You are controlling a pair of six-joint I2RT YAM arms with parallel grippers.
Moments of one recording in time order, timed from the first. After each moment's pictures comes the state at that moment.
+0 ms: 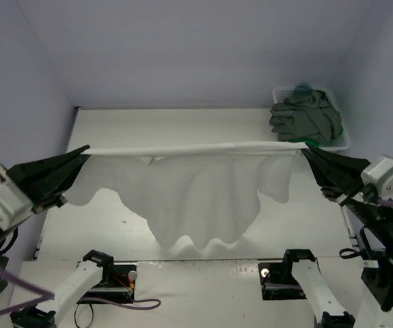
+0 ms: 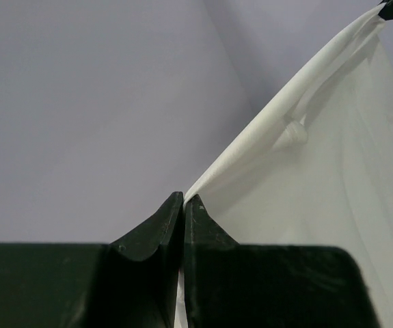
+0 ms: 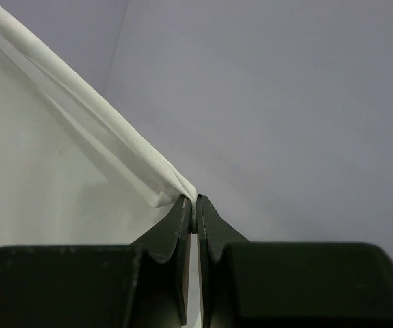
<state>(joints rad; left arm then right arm) -0.30 0.79 1.80 -0.66 0.59 0.30 0.00 0.70 1.60 -0.54 -0.70 -0.19</state>
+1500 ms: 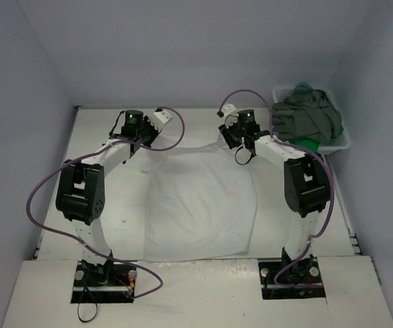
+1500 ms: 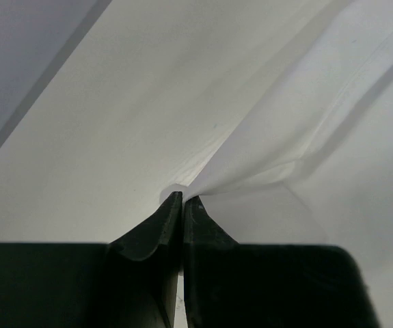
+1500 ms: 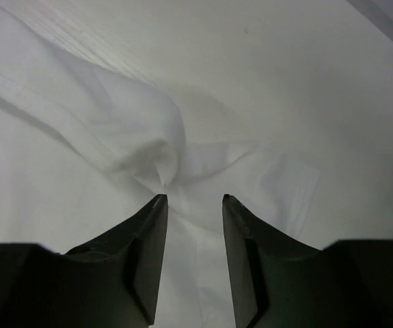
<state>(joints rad) -0.23 1.85 1.31 -0.05 0.26 0.55 0.30 1.94 1.35 -0.08 -0.16 -0.34</state>
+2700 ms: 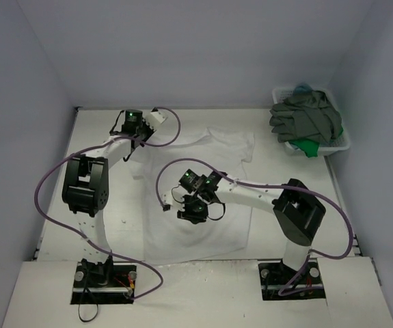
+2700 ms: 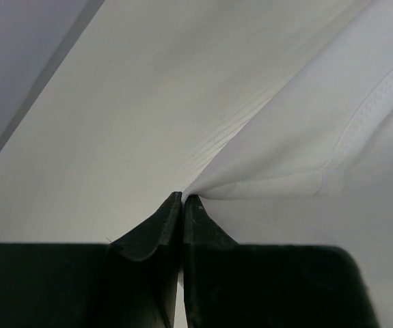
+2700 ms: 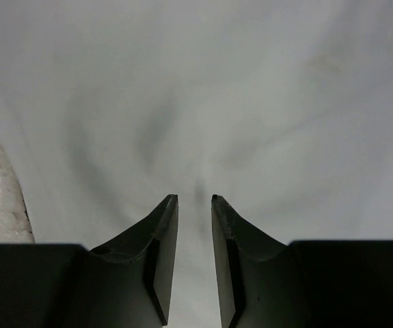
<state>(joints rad) -0.20 1.97 1.41 -0.08 0.05 0.62 0.94 1.76 1.15 -0.65 -0.31 -0.59</state>
